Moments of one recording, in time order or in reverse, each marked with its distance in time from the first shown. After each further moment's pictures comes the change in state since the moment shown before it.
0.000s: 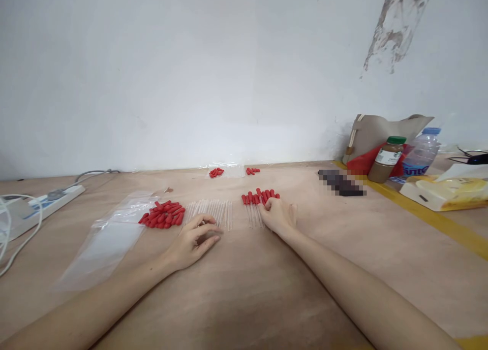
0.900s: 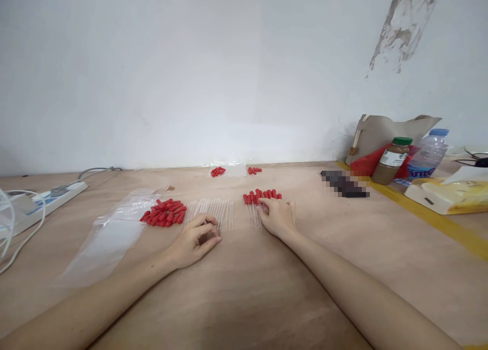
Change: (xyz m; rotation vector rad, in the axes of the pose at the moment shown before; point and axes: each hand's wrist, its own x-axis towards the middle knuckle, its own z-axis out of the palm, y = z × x) left_hand 0.002 0.003 -0.002 0.018 -0.043 -0.038; right_hand -0.003 0.004 0.004 -0.019 0.006 -0.243
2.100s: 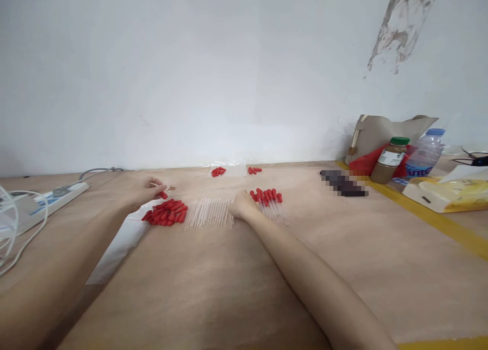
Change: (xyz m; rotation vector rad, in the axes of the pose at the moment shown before) left_hand 0.032 -0.086 -0.118 -0.133 0.272 -0.926; right_hand 0.045 -0.083 0.015 0.101 -0.393 0.264
